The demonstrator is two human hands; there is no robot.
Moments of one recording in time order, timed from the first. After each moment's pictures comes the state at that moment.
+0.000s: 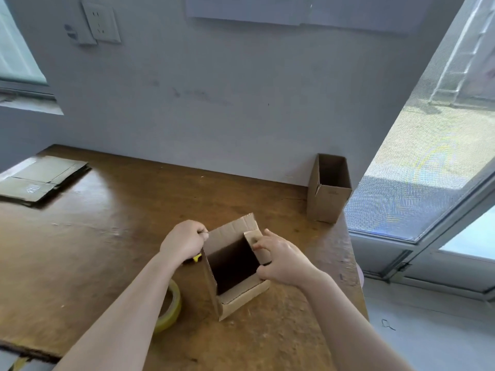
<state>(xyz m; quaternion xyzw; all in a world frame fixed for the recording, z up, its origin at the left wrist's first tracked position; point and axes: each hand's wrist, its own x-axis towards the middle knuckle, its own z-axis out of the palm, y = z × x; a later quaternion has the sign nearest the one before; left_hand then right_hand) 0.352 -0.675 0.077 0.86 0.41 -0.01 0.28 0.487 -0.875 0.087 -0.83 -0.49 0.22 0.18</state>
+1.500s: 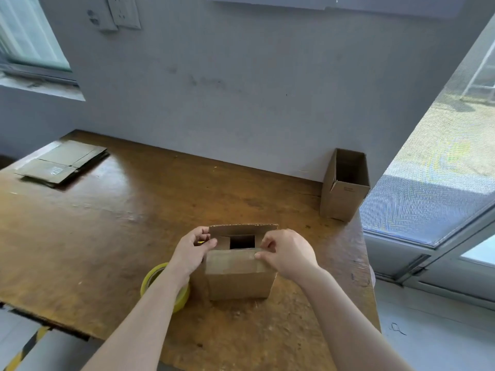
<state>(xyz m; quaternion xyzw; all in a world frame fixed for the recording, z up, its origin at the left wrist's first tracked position) 0.322 -0.713 0.036 0.64 0.43 0.20 0.61 0.475 -0.862 0.087 -0.87 -0.43 0.16 0.18</state>
